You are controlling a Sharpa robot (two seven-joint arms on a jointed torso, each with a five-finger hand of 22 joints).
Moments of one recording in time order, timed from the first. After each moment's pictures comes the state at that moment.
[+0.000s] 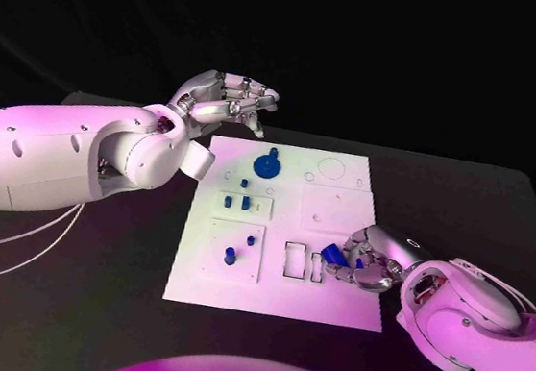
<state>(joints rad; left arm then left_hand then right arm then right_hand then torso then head) 1.18 -0.92 0.00 1.54 -0.14 -0.22 0.43 1.39 -0.16 0.45 0.14 0.16 0.86 0.19 0.34 0.34 0.86 0.13 0.57 0.17 1.06 0.05 0.95 0.42 0.17 0.99 0.14 0.75 0.46 1.07 -0.91 -0.15 1.80 -1.46 -0.32 -0.47 1.16 -0.17 0.35 0.19 0.18 0.89 0.11 0.42 0.59 1.36 0.03 1.33 1.27 1.47 -0.04 1.47 1.31 0.04 1.46 0.07 1.44 1.31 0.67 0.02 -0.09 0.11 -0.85</state>
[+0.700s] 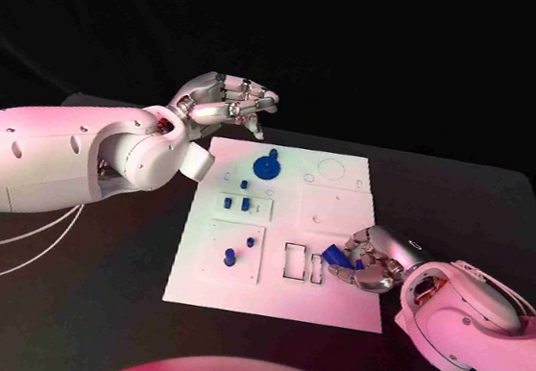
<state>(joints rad) 1.18 -0.92 0.00 1.54 -0.14 -0.22 0.42 1.39 -0.16 0.45 0.14 0.16 0.86 0.19 0.34 0.34 0.86 0.13 0.57 0.17 1.06 0.05 0.95 0.42 0.17 0.99 0.14 0.75 0.46 1.07 -0.91 -0.15 1.80 -1.40 -0.36 -0.48 1.18 -0.17 0.41 0.19 0.28 0.90 0.11 0.43 0.60 1.38 0.01 1.33 1.29 1.46 -0.05 1.47 1.31 0.04 1.47 0.05 1.45 1.31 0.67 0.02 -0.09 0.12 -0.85</state>
